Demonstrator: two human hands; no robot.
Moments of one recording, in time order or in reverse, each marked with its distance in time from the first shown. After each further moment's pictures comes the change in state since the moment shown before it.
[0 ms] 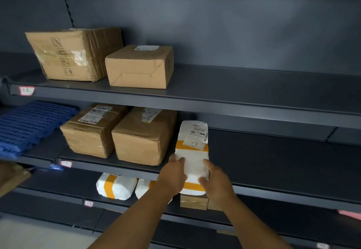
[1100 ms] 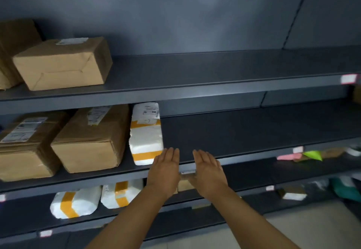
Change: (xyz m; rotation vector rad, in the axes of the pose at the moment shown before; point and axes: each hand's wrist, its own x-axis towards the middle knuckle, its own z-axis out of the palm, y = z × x) left_hand -0.020 0.070 0.037 0.240 0.068 0.368; right_hand -0.061 0.050 -0.042 -0.376 0.086 0.070
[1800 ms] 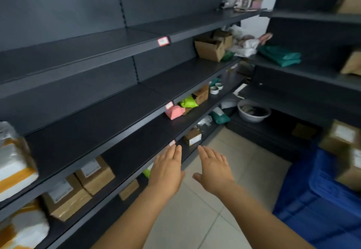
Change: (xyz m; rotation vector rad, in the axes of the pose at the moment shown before) left_hand -0.105 0.295 0.030 -0.089 -0.152 0.625; right_hand -0.282 0.199 -0.024 0.053 0.189 0.644
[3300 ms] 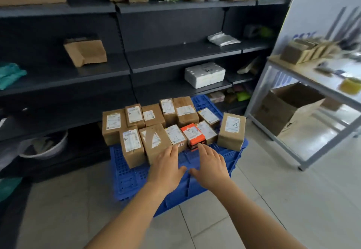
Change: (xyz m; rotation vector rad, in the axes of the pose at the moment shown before) left_hand 0.061 0.656 0.168 -0.088 -0.341 1.030; right_hand -0.287 0.545 -0.114 0.222 0.328 1.178
